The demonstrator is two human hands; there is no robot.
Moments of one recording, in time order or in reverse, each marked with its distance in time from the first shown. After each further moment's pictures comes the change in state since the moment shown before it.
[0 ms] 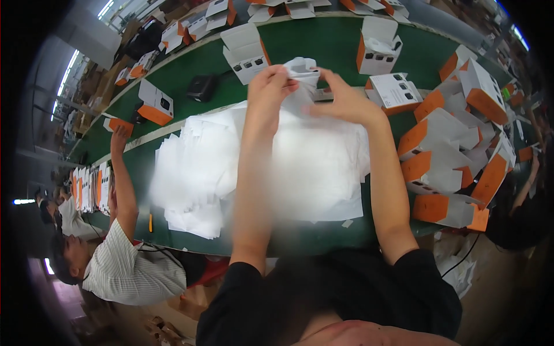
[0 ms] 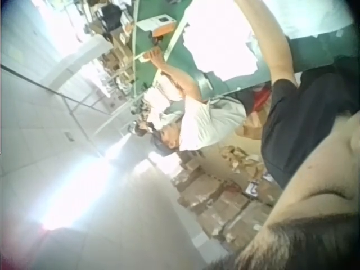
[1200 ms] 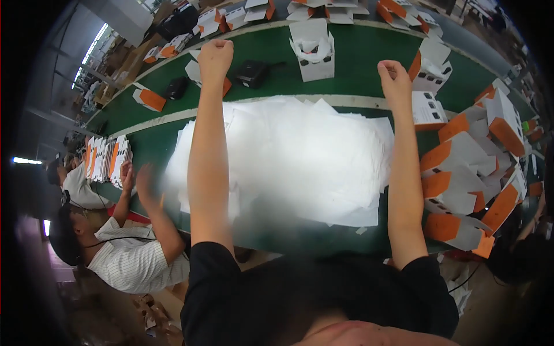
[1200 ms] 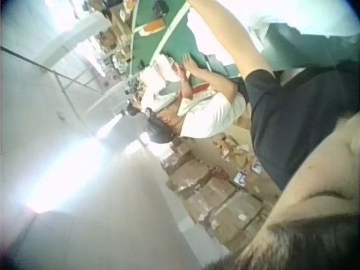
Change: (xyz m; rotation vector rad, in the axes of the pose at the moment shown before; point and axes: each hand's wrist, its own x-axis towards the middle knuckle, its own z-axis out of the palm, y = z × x) left_hand 0.138 0.070 -0.151 1.145 0.412 0.291; right_hand 0.051 0.110 -0.024 0.077 0.477 0.227
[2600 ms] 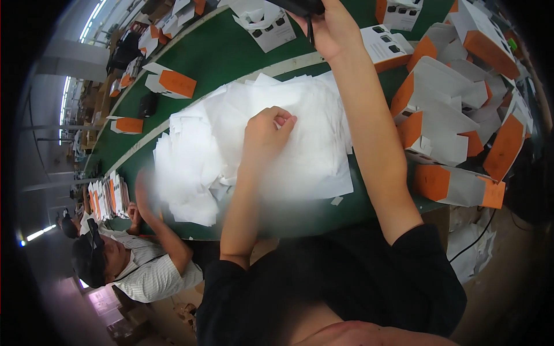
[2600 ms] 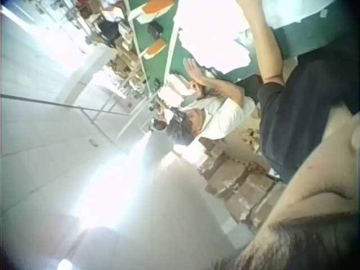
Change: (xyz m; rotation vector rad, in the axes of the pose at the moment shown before) left_hand -0.280 0.110 0.076 0.070 -0.668 0.110; right_hand 0.000 -0.082 -0.025 1.495 -0.100 0.484
